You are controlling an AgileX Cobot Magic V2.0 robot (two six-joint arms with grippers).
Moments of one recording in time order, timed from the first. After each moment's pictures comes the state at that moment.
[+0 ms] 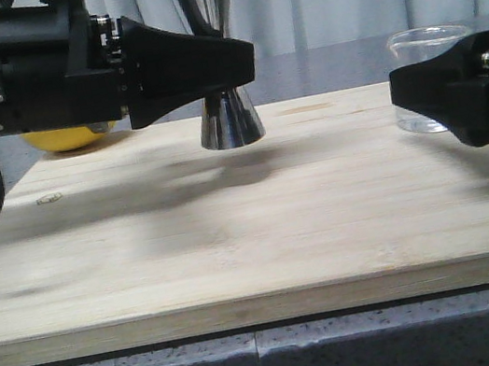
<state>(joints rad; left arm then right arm) -0.43 1.73 -0.81 1.21 -1.15 -0.72 0.39 1.42 -0.16 0.01 -1.13 0.01</state>
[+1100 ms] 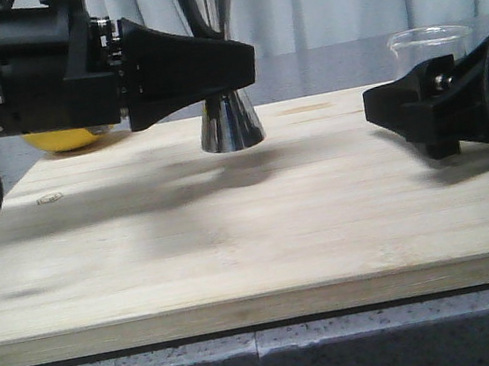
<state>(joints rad) -0.43 1.73 -0.81 1.22 -1.15 -0.72 0.39 1.55 -0.24 0.01 -1.15 0.00</state>
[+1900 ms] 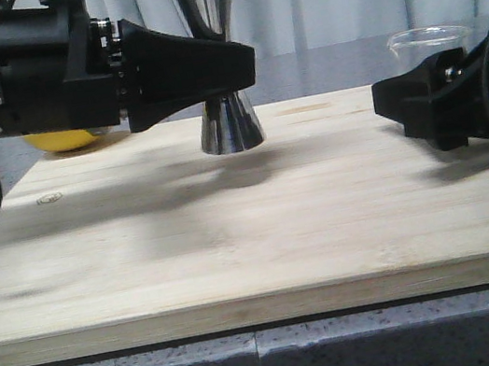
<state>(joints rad) -0.43 1.73 -0.81 1.23 -1.15 -0.72 0.39 1.55 -0.25 0.02 -1.15 0.00</state>
